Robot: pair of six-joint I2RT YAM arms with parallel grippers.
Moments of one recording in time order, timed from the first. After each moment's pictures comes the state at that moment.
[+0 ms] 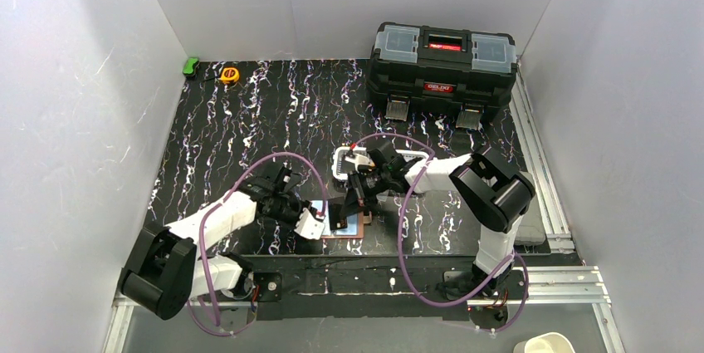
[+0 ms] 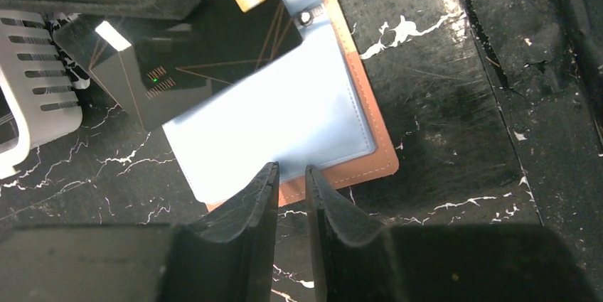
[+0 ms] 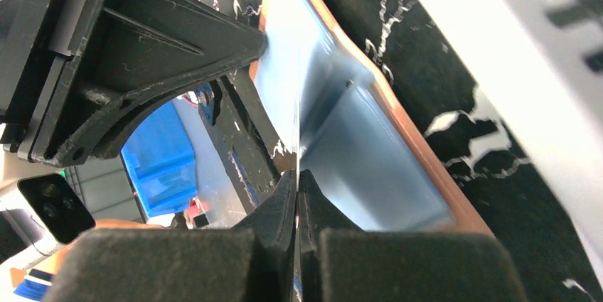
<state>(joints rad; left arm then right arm) -0.47 1.19 0.51 -0.56 0.63 1.53 0.79 1.85 0.91 0.11 -0.80 0.66</state>
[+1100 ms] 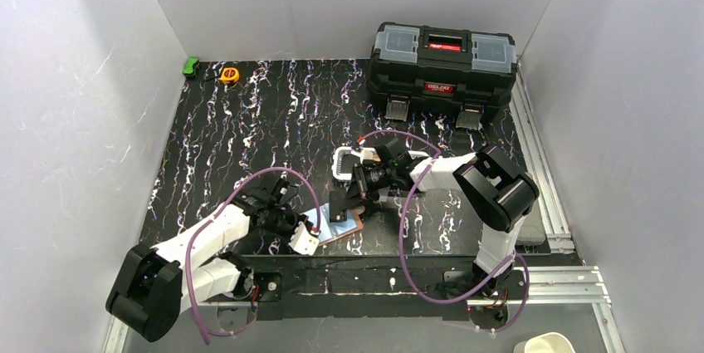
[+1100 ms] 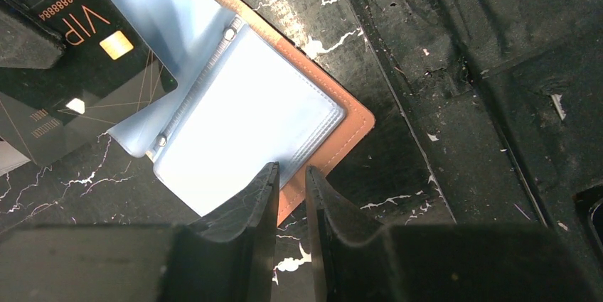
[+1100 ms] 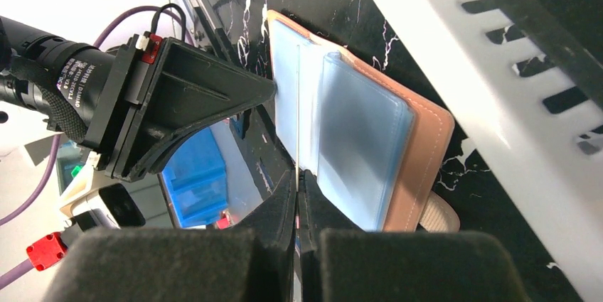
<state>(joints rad) -0.51 1.05 0.45 -0.67 0.63 1.57 0.74 1.83 0.87 0.20 -0.84 0.78</state>
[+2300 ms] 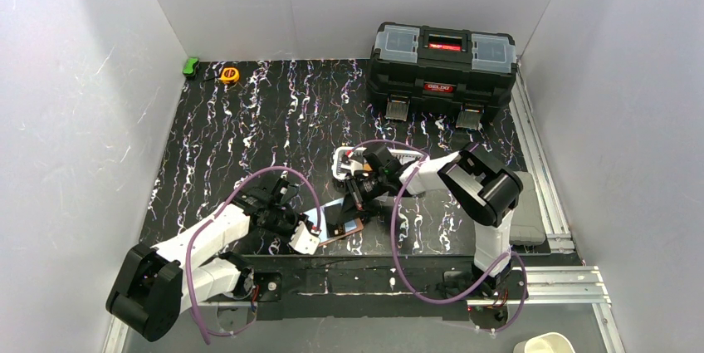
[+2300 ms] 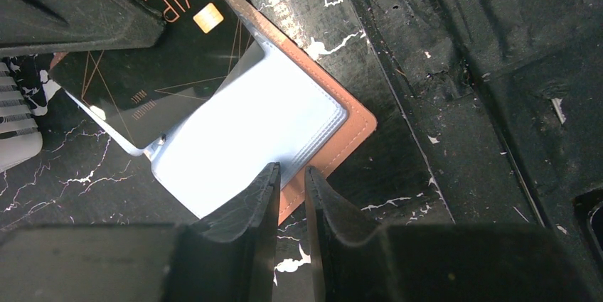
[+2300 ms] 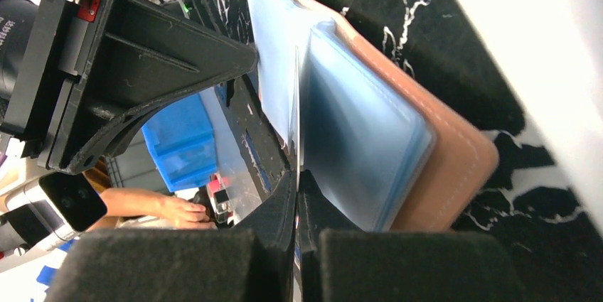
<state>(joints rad) -0.51 1.05 0.45 -0.66 0.63 1.56 0.79 1.91 0.89 0.17 -0.89 0.72</state>
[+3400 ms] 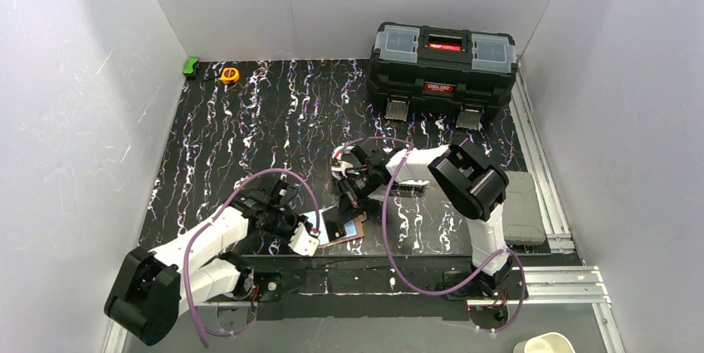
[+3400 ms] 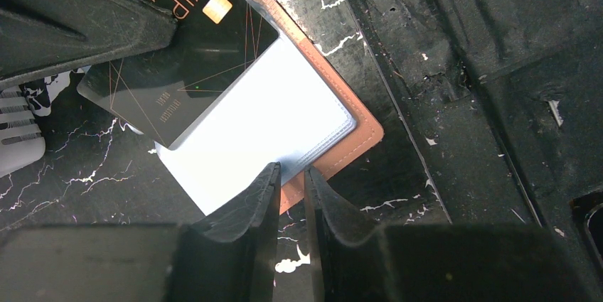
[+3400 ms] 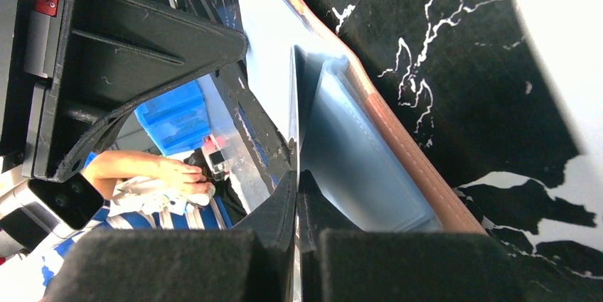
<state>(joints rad) -0.52 1.02 0.43 -0.66 0.64 1.55 0.81 2.01 1.11 -0.22 -0.96 0.52</state>
